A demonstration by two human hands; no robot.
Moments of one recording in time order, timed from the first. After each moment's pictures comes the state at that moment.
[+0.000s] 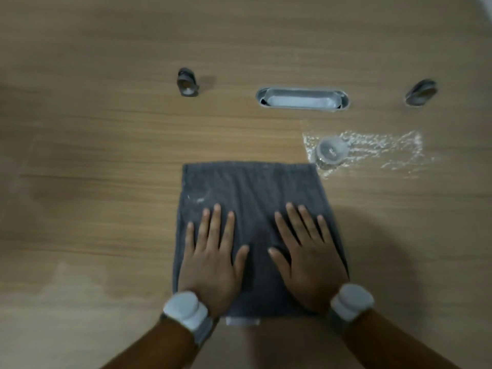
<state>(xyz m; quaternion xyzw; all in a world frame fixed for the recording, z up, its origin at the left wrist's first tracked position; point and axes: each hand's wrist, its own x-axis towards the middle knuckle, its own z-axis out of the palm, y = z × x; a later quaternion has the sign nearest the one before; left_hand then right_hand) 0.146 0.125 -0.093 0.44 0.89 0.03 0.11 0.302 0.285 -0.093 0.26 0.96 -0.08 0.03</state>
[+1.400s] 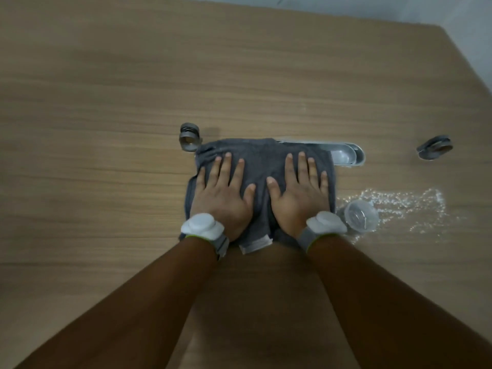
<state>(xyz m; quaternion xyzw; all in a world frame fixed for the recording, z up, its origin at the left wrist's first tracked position) -0.046 0.309 -0.093 0.45 0.88 0.08 0.10 0.082 0.428 -0.101 0.46 0.88 -0.07 0.00</state>
